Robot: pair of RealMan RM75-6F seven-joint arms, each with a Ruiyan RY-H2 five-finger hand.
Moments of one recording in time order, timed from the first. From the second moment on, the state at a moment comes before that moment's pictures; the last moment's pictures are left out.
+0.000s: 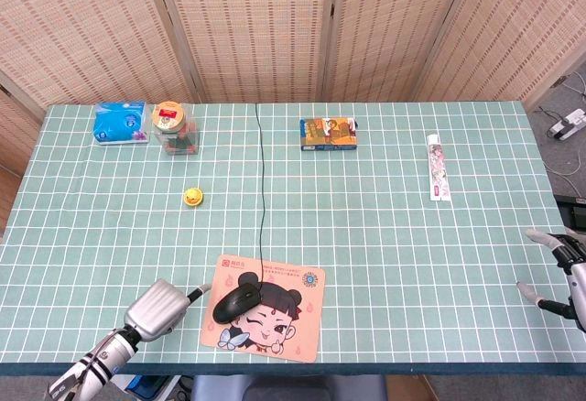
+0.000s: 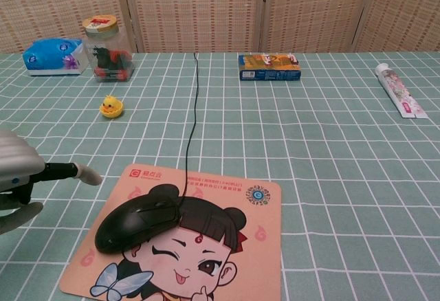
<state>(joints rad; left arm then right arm) -0.57 -1.16 0.20 -1.95 1.42 1.05 0.64 0.02 -0.97 0.05 -1.60 -1.57 1.56 0.28</state>
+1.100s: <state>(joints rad) -0.51 -1.18 0.20 -1.80 1.65 0.99 0.72 0.02 -0.97 0.05 -1.60 -1.56 1.56 0.28</state>
